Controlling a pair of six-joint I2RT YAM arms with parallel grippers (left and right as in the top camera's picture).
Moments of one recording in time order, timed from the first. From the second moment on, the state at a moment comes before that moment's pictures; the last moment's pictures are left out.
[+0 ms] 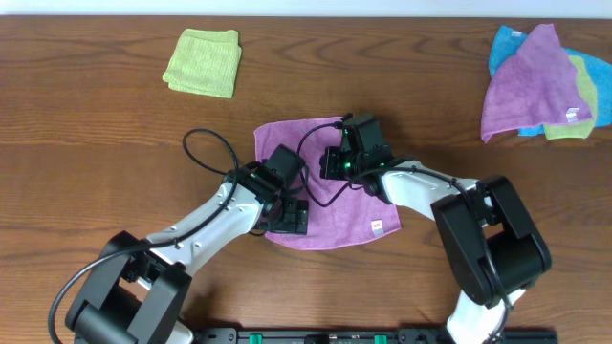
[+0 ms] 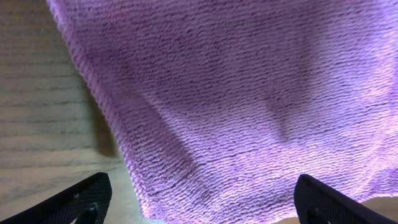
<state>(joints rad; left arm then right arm) -0.60 1.64 0.91 -0.69 0.11 -0.52 0.46 1.93 0.95 0.05 -0.28 0.58</state>
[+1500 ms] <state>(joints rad) -0.53 1.64 0.81 -0.57 0.82 -0.57 0.46 1.93 0.96 0.06 -0.19 0.58</state>
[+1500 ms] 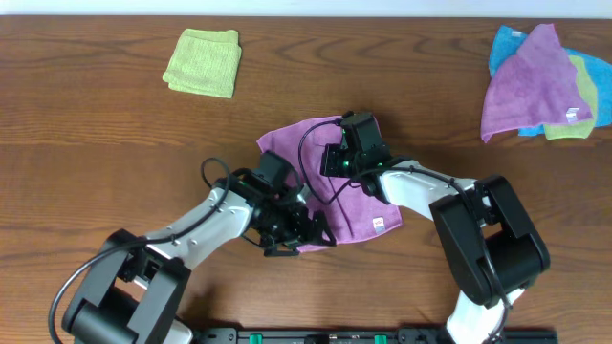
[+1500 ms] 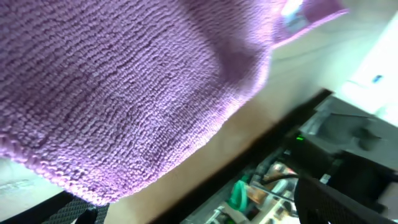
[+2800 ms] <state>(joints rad) -0.51 1.64 0.81 -0.44 0.57 -0.48 0.46 1.93 0.97 0.04 -0.13 0.54</state>
